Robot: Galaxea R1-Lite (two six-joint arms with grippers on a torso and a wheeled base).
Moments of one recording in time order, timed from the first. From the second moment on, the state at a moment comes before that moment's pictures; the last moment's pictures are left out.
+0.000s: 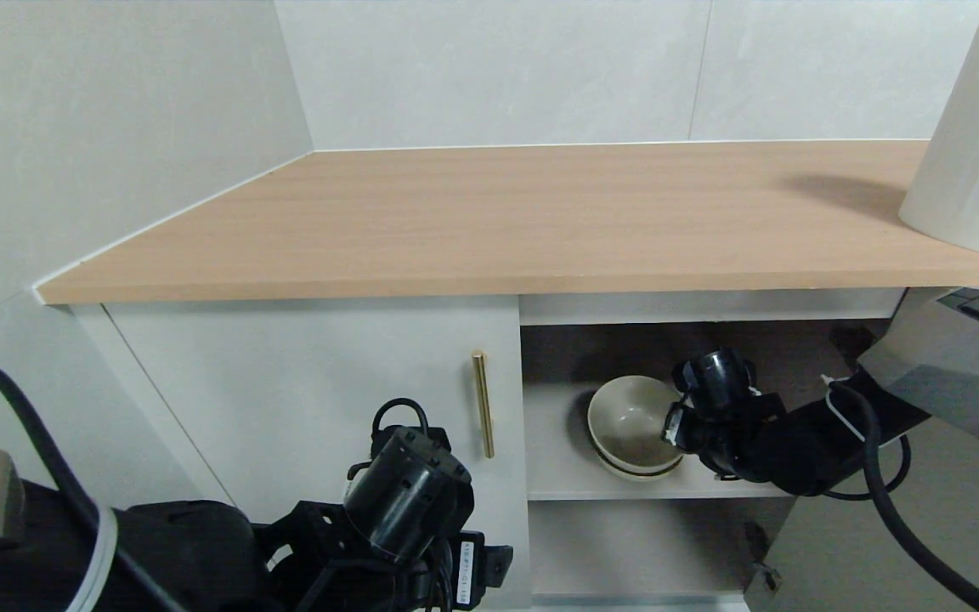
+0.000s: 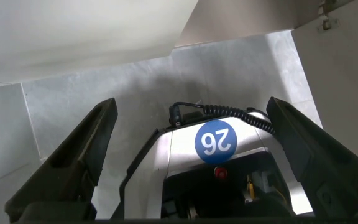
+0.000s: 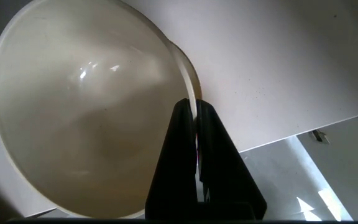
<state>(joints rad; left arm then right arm) -0.81 1.81 -0.68 -0.22 0.25 -0.60 0.44 2.20 -1.02 -0.43 -0.42 0.69</state>
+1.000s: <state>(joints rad) -0.75 1.53 -0.68 0.01 0.26 -0.56 0.55 1.83 -0.82 -0.25 -0.30 0.41</state>
